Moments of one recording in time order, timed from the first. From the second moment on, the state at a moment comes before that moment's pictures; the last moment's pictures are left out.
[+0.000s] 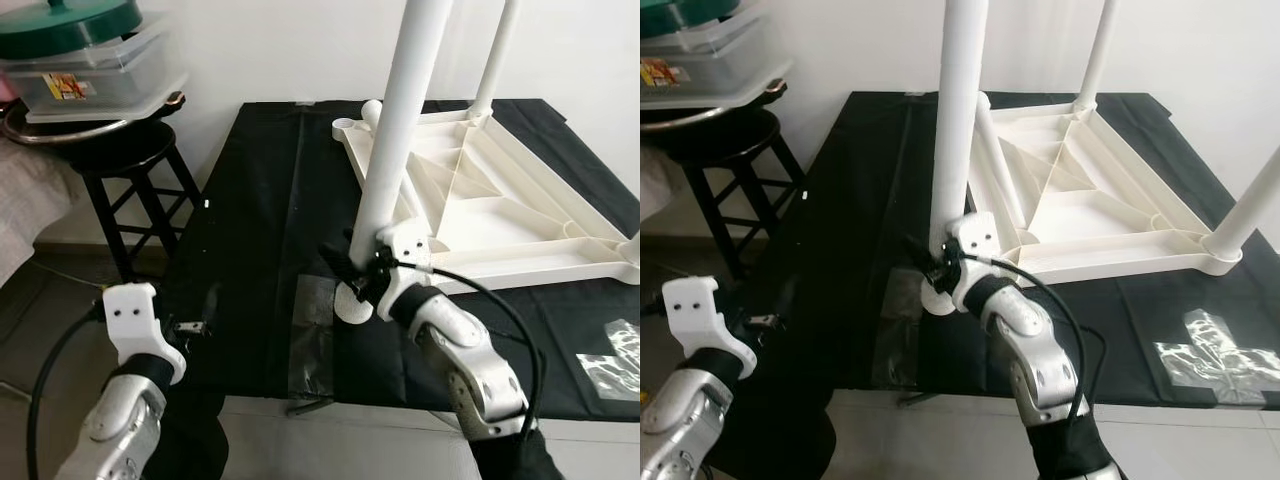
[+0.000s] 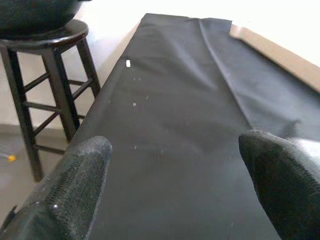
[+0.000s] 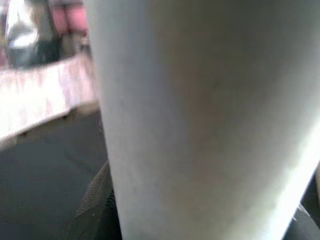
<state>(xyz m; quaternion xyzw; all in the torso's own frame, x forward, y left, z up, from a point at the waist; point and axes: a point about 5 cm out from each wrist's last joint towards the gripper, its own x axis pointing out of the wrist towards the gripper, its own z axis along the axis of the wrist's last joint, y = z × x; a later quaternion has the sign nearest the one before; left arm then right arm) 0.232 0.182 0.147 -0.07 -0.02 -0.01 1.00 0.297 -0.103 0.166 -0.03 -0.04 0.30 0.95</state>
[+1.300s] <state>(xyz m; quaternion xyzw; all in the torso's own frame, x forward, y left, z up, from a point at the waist) 0.230 0.177 0.149 -0.04 -0.05 0.01 1.00 0.283 -0.096 0.188 -0.02 -0.07 0.38 0.92</state>
